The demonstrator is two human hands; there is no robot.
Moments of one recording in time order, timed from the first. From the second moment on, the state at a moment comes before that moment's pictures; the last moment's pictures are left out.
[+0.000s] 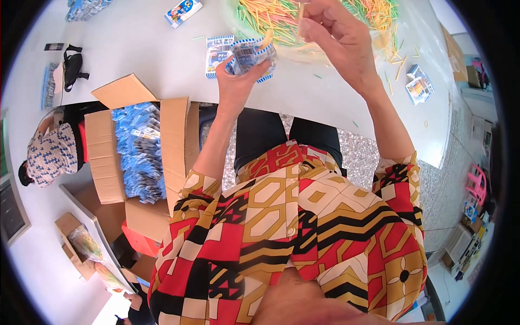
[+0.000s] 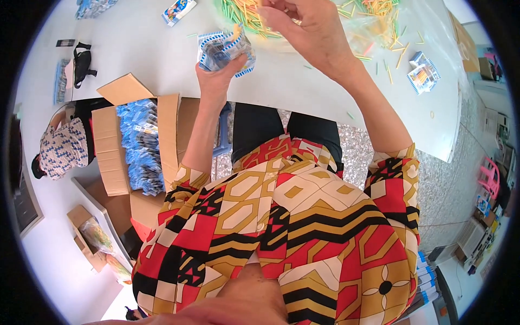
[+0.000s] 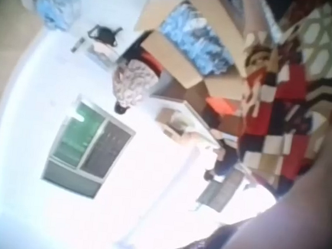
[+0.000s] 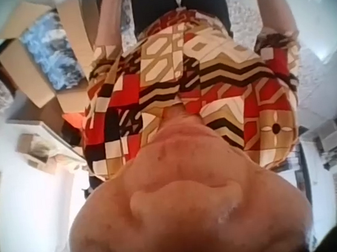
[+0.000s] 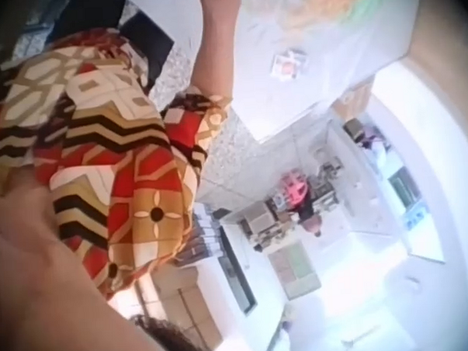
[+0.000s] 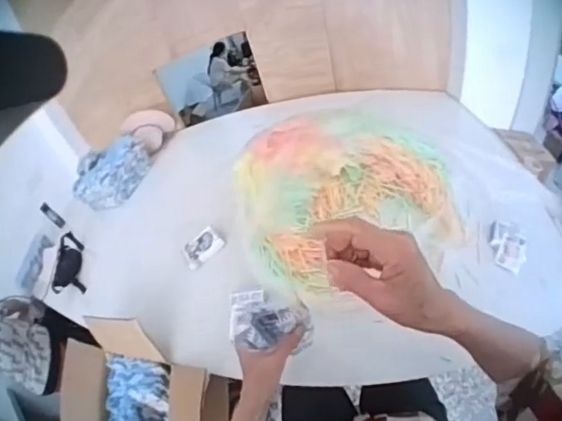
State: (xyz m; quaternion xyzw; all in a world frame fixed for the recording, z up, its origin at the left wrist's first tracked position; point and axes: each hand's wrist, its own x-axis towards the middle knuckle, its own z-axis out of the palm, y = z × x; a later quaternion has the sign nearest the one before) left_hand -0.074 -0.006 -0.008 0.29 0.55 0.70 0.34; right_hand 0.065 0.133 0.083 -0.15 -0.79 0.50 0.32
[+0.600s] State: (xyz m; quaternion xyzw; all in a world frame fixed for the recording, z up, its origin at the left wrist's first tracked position) left_hand -0.064 -0.003 0.002 0.30 0.54 0.69 0.38; right_hand 0.063 0.144 0.040 -0.12 -0.82 0.45 0.33
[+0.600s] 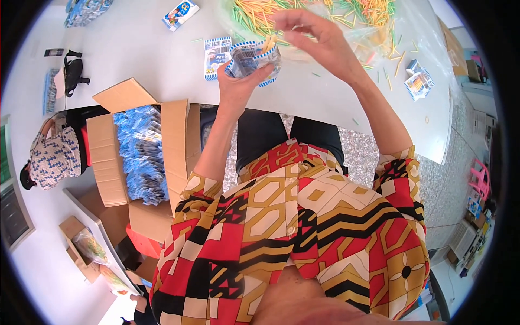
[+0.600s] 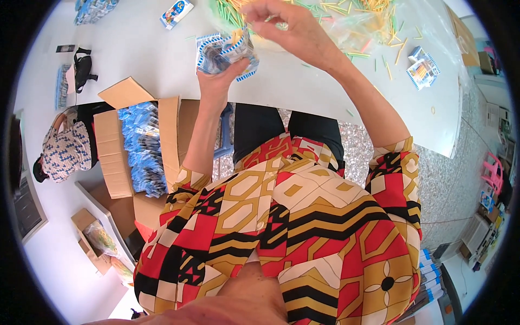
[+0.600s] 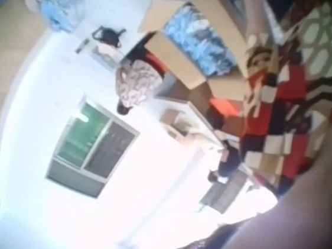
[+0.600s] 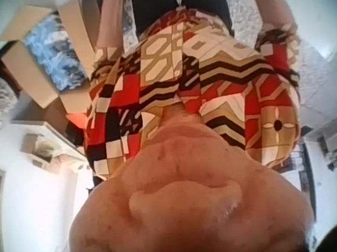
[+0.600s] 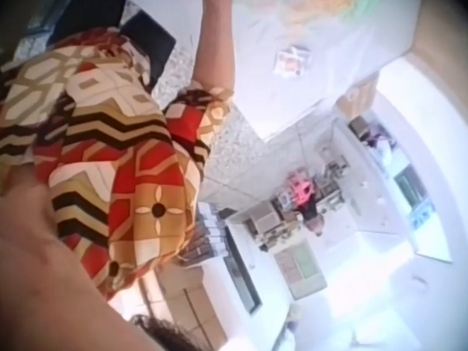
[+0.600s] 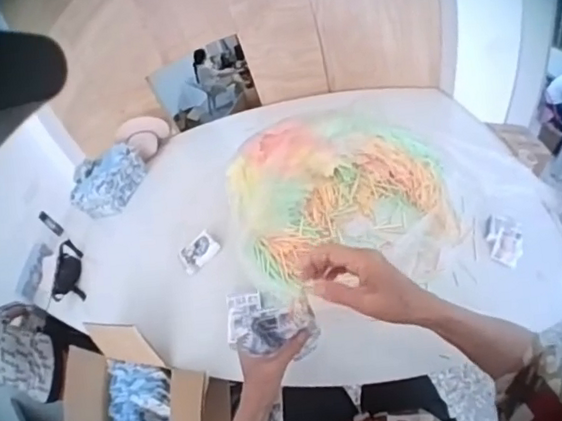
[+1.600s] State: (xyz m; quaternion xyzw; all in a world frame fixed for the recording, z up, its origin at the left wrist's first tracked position) left_hand -0.056 -0.001 -0.005 0.31 0.56 0.68 0.36; right_hand 0.076 0.133 0.062 -0.03 -0.90 0.25 0.36
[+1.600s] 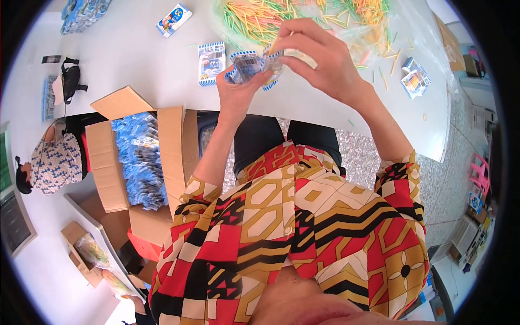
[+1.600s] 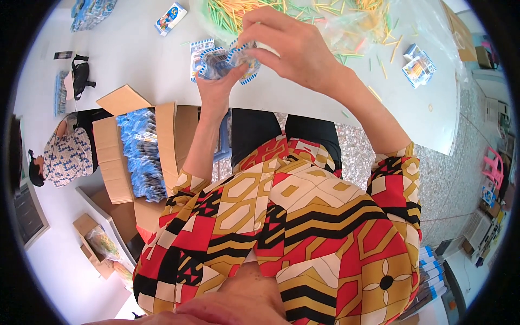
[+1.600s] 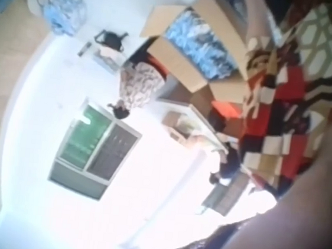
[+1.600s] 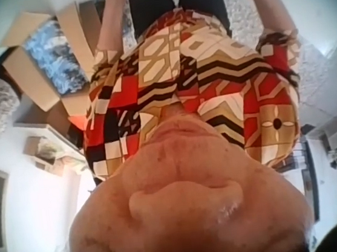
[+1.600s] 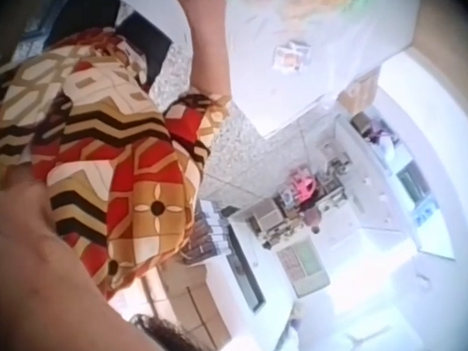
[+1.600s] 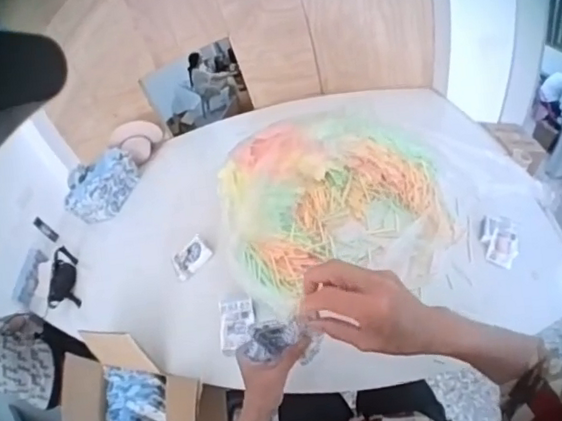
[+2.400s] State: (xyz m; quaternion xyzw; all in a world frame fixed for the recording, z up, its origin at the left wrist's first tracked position) left_hand -0.047 -0.011 -0.009 0.25 0.57 0.67 0.41; right_hand 0.081 0.117 0.042 -0.06 -0.94 0.24 0.25
